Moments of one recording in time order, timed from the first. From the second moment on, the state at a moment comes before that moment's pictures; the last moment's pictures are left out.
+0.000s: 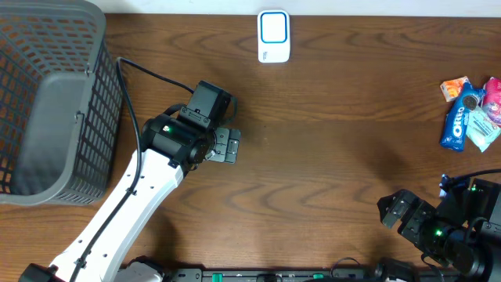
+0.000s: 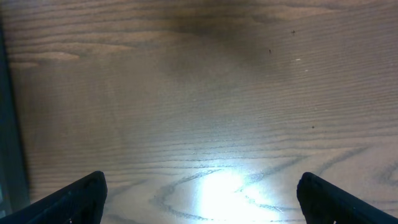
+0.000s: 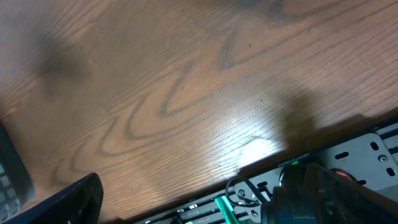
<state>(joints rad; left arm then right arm) -0.49 1.40 1.26 -1.05 -0.14 -0.28 -0.30 0.75 1.17 -1.61 -0.28 0.35</state>
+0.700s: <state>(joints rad) -0.49 1.40 1.26 -1.05 -0.14 -0.28 -0.22 0.64 0.91 -1.07 -0.40 0.16</state>
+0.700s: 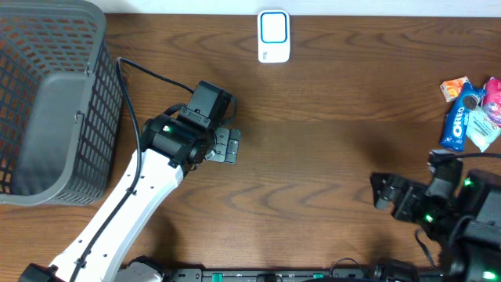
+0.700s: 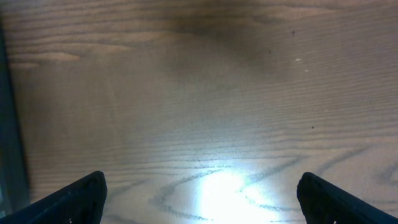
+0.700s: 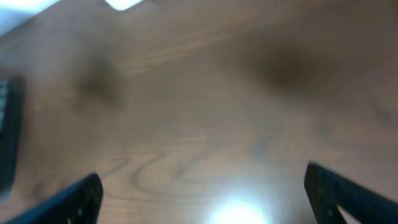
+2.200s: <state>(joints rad) -0.49 1.40 1.26 -1.05 -0.14 -0.28 -0.01 0.01 0.06 0.08 -0.19 0.04</state>
